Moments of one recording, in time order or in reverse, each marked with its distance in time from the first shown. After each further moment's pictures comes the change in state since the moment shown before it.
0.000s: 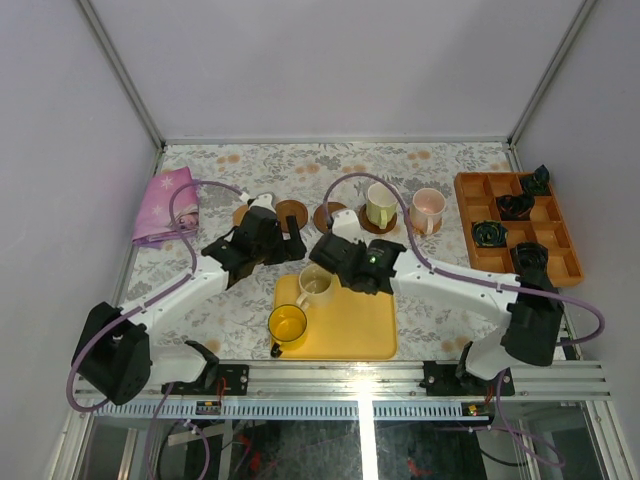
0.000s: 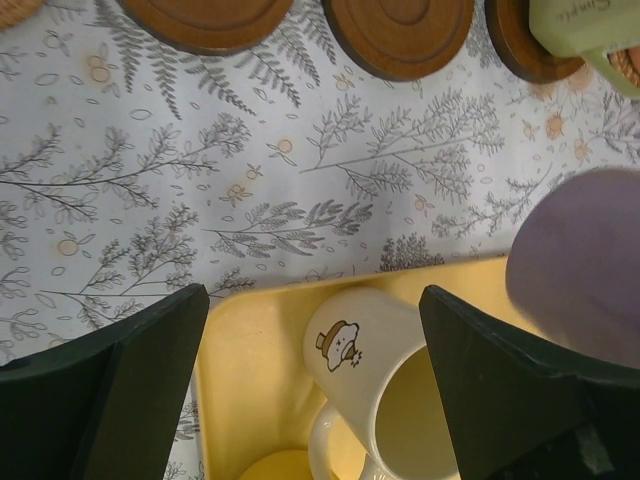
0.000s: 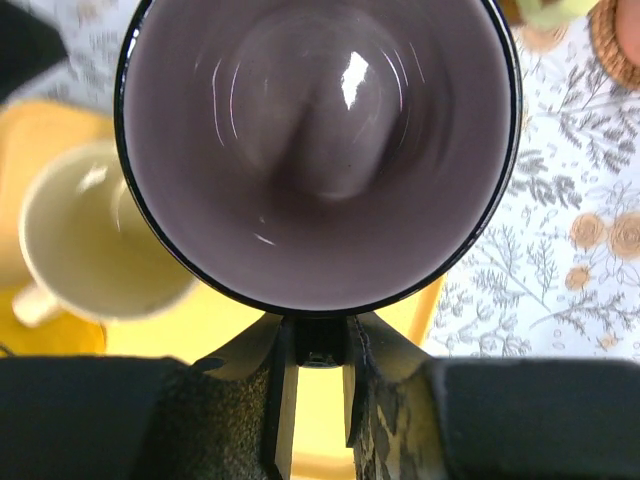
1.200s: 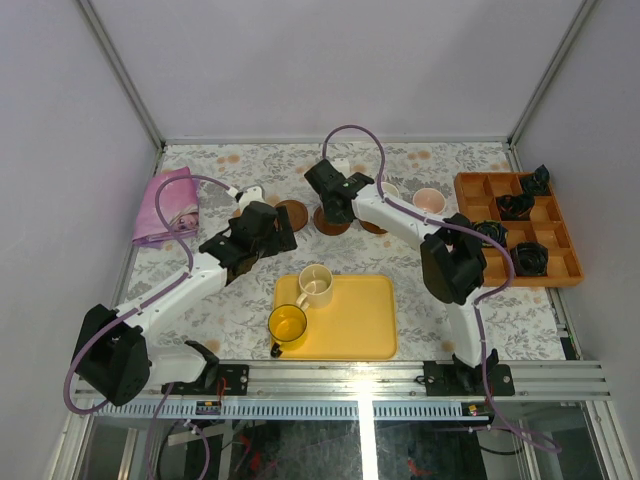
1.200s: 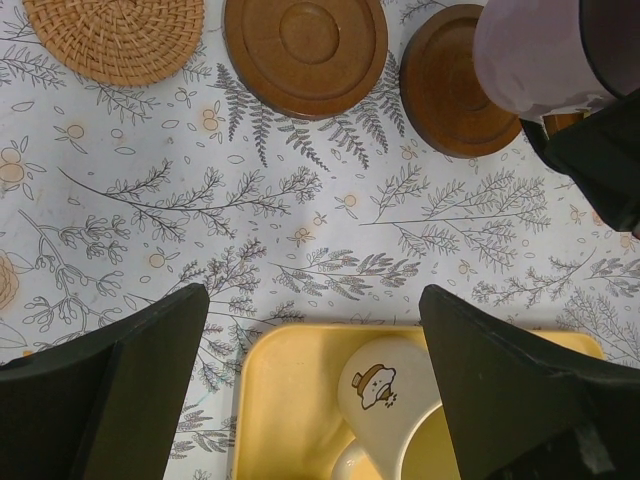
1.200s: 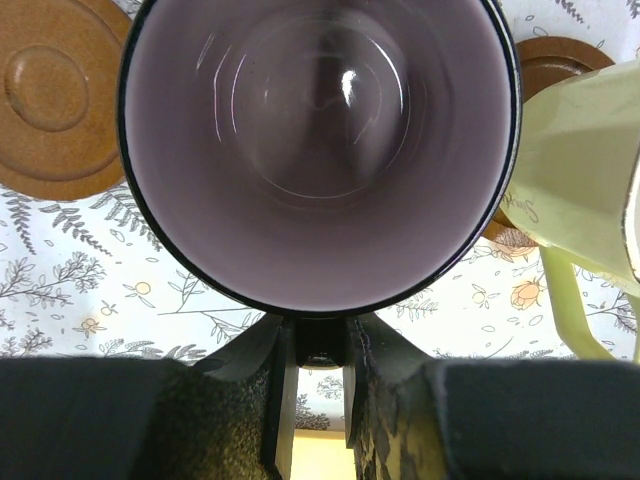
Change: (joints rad) left arm 0.000 -0.011 0.057 -0.072 -0.227 -0.034; right arm -0.383 0.576 0.560 0.084 -0.190 -0.125
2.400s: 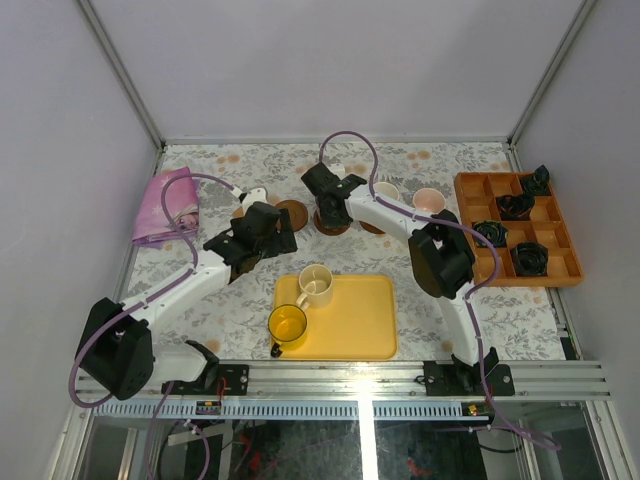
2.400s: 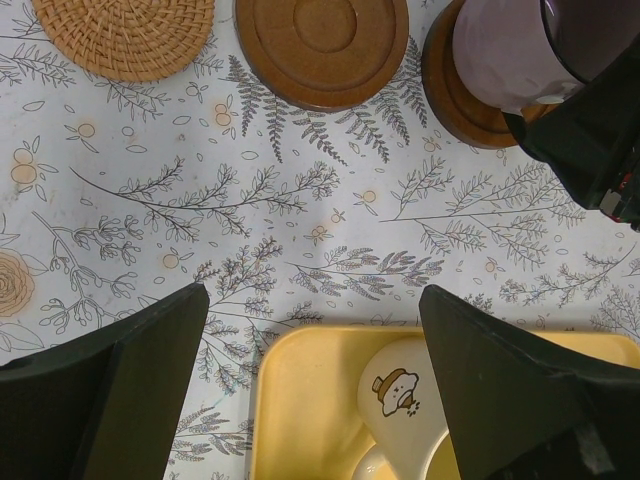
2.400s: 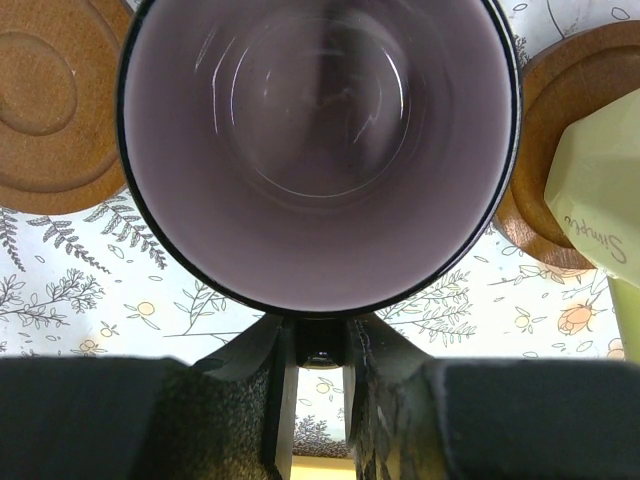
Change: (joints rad) left arm 0.000 0.035 0.001 -0.004 -0.011 0.034; right arm -0.010 0.100 0.048 0.000 -0.056 0.012
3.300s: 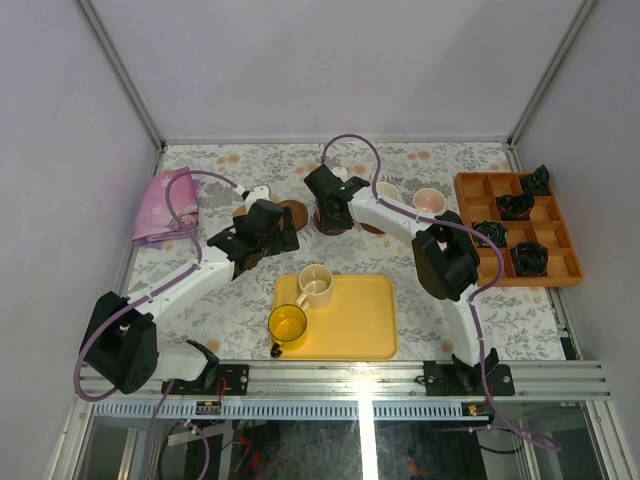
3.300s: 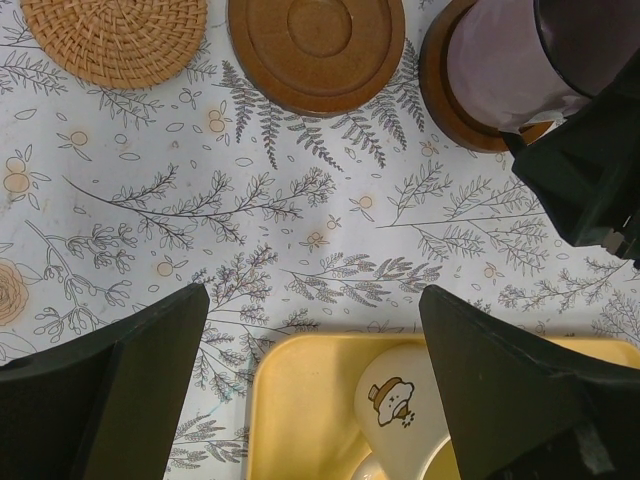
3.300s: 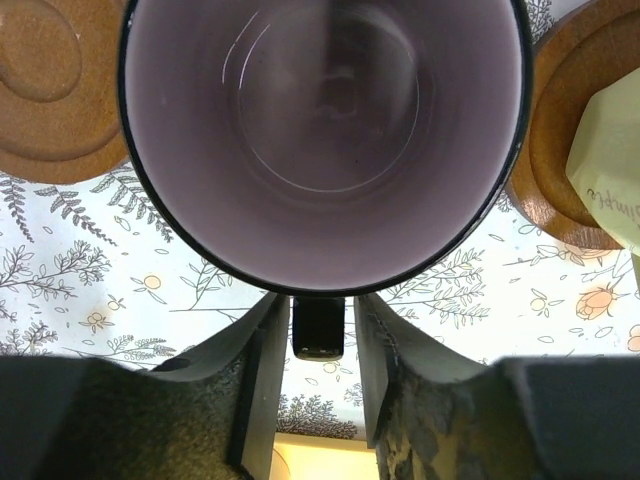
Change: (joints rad) left arm 0.000 0.037 0.027 0.001 0.002 0.006; right arm 0.001 -0.038 -0.060 0.016 -0.043 0.024
